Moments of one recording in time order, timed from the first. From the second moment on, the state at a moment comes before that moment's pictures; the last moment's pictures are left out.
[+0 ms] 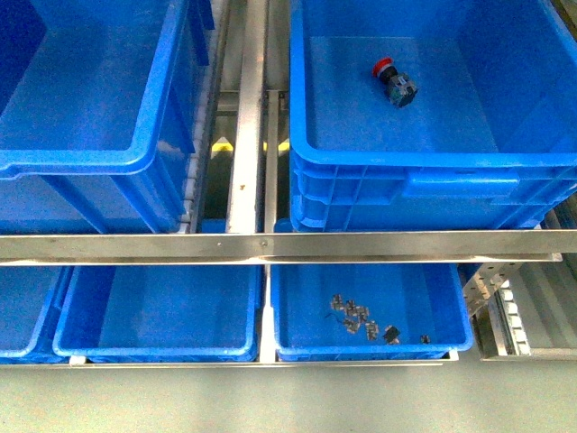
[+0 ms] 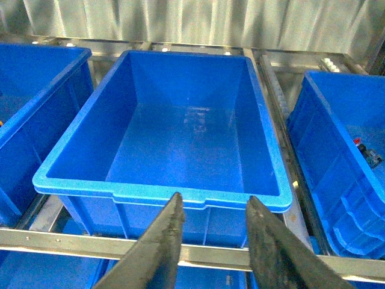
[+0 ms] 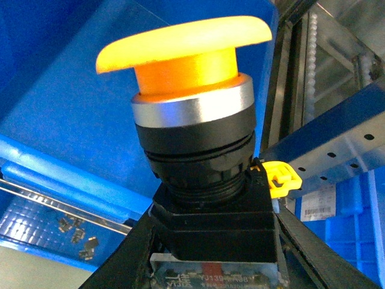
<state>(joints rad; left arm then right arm) 0.00 0.01 0.02 0.00 0.00 -0.01 0.12 1.29 0.42 0.54 0.28 -0.49</state>
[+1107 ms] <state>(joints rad) 0.00 0.01 0.02 0.00 0.00 -0.01 0.15 2.39 1.63 0.19 0.34 -0.32</state>
